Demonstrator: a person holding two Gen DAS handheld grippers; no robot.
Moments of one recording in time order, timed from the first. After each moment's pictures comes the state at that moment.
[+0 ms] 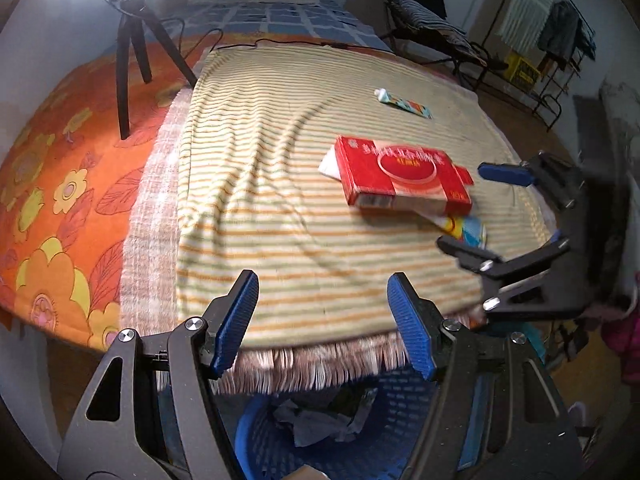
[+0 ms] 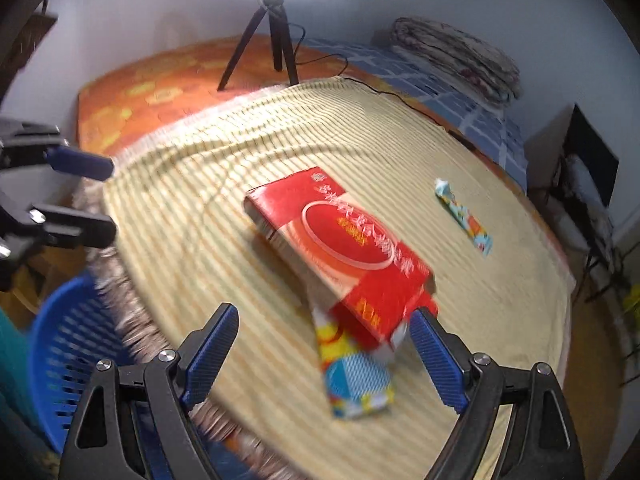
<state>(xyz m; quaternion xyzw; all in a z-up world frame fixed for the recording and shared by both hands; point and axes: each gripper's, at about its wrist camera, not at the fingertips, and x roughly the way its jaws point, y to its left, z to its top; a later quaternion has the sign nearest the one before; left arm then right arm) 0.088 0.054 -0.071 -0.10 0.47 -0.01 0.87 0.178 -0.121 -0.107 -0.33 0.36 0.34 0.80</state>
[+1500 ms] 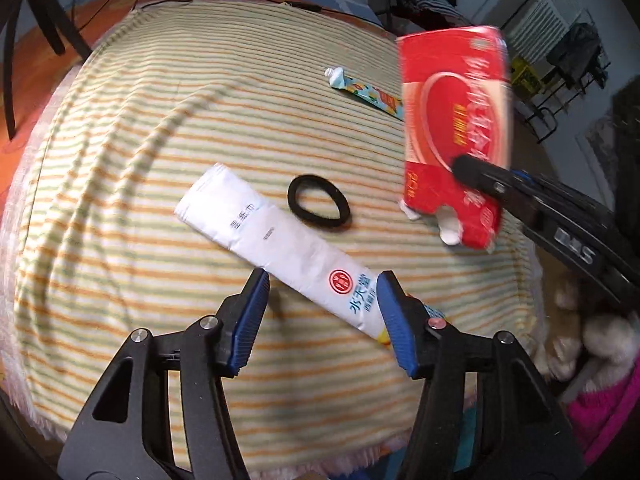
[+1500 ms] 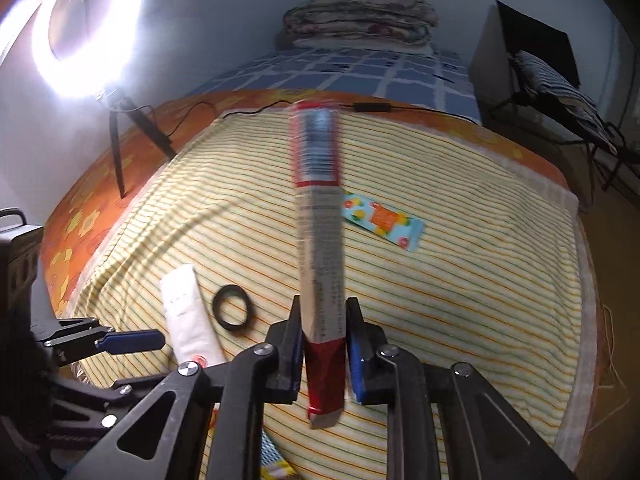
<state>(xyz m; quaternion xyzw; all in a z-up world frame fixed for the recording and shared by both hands) 0.213 -0.021 -0.115 -0.17 0.52 -0.03 0.83 0.309 -0.199 -0.088 -0.10 0.45 0.29 0.84</state>
